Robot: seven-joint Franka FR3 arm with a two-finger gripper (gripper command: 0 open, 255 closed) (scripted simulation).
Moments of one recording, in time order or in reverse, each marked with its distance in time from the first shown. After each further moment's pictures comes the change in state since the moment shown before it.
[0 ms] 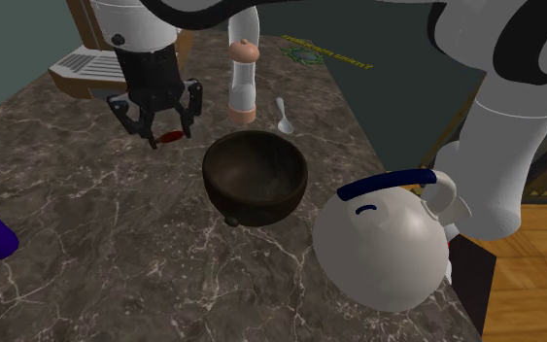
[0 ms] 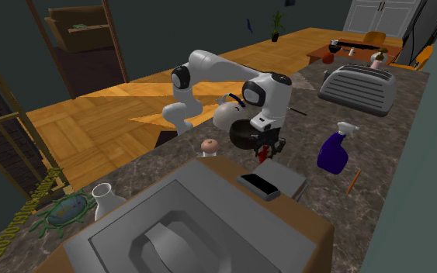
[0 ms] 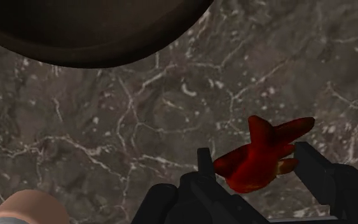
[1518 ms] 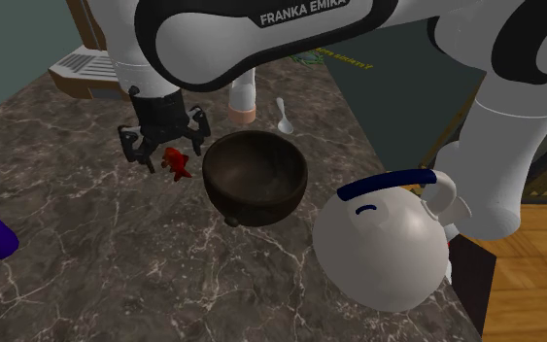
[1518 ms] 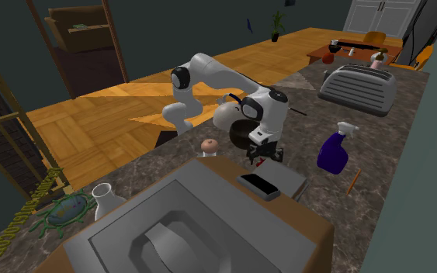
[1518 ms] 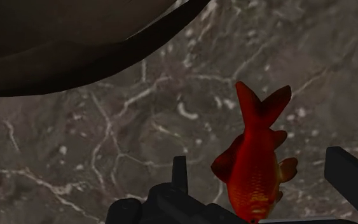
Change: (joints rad) arm -0.009 0.000 -0.004 -0.162 -0.003 0.160 0.009
